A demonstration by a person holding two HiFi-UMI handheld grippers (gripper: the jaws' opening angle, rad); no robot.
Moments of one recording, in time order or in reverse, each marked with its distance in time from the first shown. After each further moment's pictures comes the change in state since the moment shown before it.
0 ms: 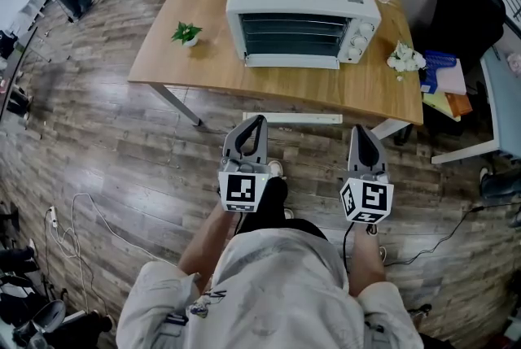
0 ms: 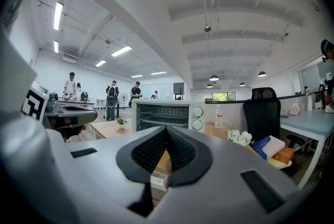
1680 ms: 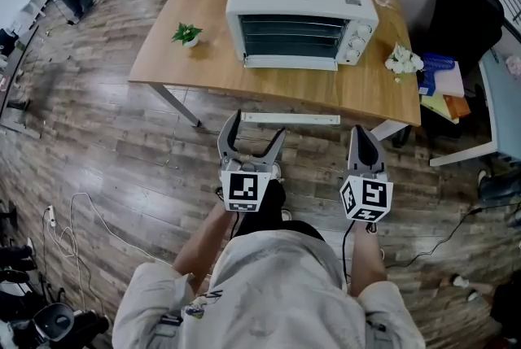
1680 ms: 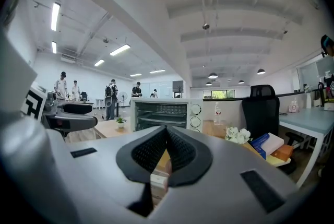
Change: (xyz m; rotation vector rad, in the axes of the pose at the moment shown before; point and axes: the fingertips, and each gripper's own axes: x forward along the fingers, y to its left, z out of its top) left arm 0.002 -0.007 0.000 0.006 0.028 0.011; right arm 0.000 -0.009 -0.005 0.018 0.022 -0.007
